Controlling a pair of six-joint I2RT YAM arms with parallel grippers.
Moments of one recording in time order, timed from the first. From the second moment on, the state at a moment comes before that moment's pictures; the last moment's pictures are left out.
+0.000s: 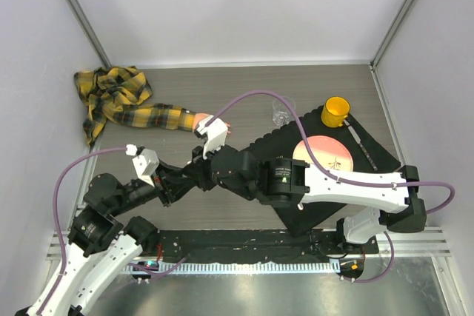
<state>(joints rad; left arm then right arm) -0.57 0.27 0.66 -0.38 0.52 -0.23 1.43 1.48 1.52 -0.40 0.47 0.52</state>
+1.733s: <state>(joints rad) -0.58 0.27 0.64 -0.32 0.65 -0.28 1.41 1.37 1.38 -0.25 0.28 0.36</state>
